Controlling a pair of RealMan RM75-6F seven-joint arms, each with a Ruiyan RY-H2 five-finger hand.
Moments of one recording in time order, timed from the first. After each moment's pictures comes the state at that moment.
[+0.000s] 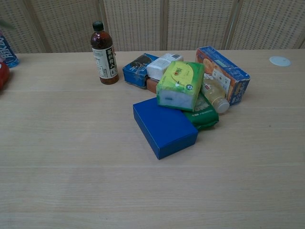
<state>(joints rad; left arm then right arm) -0.69 -1.11 -0.31 -1.61 1.04 0.94 0.40 0.09 -1.11 0.11 -1.77 -1.46 1.47 -0.07</state>
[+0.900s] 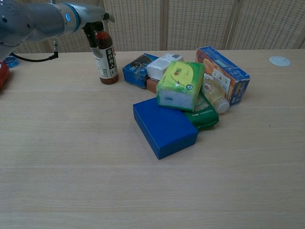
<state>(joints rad) -1.19 -1.71 -0.28 -0.86 0.50 0.68 0.72 0.12 -1.11 0.15 -1.70 -1.34 1.39 0.02</state>
